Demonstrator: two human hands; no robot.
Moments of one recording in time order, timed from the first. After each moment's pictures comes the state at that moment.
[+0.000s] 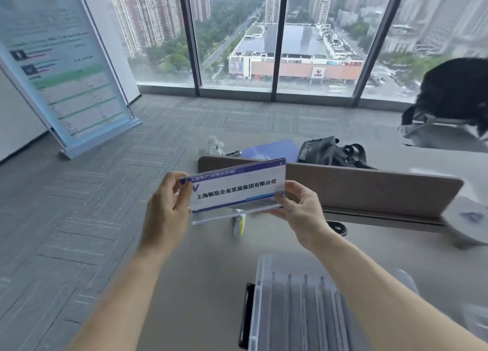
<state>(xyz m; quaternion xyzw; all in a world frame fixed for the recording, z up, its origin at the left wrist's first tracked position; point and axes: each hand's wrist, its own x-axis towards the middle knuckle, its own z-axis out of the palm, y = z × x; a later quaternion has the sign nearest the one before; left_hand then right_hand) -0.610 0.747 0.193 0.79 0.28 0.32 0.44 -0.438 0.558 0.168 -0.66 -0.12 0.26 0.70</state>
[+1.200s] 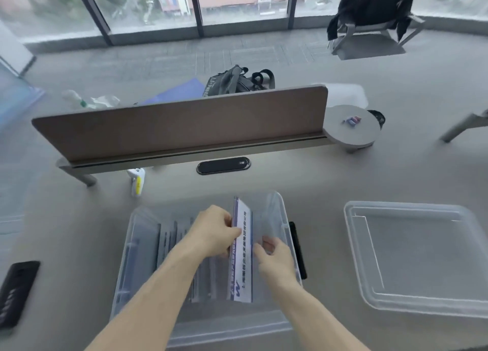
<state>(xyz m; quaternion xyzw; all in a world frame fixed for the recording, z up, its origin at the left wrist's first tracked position) -0.459 0.415 0.089 0.86 0.25 -0.23 0.37 -0.465 0.257 0.017 -0.76 0.15 0.30 0.55</state>
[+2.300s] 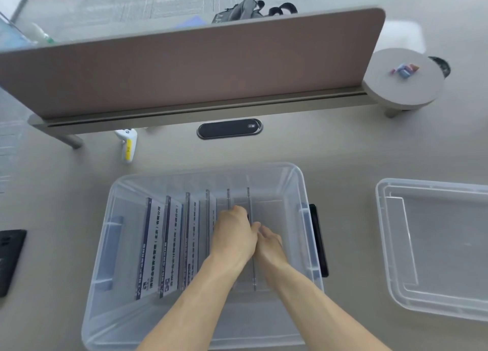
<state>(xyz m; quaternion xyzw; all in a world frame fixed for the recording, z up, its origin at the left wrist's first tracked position) -0.454 0.375 -0.035 0.90 0.31 -0.17 0.26 -0.450 0.292 -0.098 -0.71 0.21 0.43 0.51</state>
